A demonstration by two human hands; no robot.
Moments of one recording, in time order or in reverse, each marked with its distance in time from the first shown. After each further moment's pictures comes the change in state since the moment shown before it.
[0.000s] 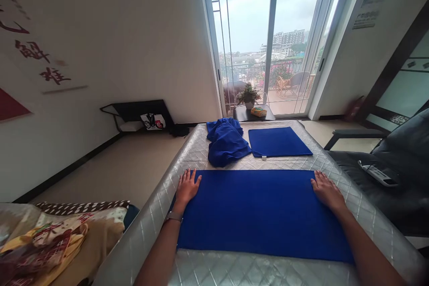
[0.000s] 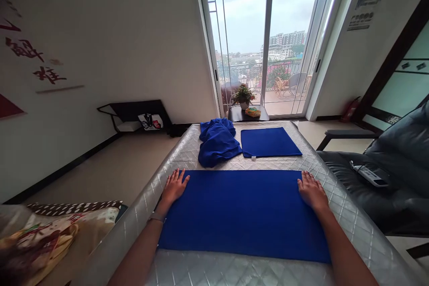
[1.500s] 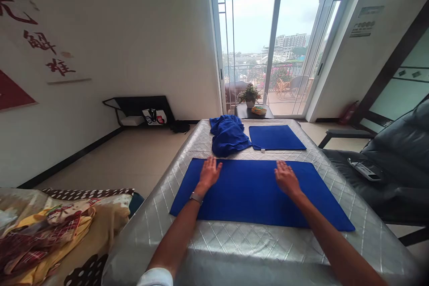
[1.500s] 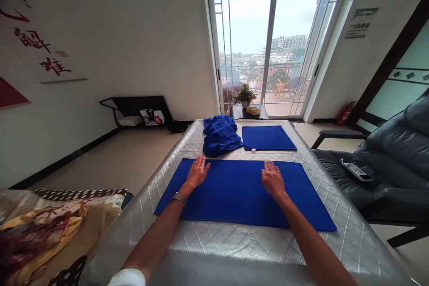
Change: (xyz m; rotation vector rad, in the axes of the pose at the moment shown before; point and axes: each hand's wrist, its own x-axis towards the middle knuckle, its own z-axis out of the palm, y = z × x) left_hand -0.025 0.086 -0.026 -0.140 0.047 0.200; right_hand -0.059 -0.142 -0.039 0.012 0.070 -0.282
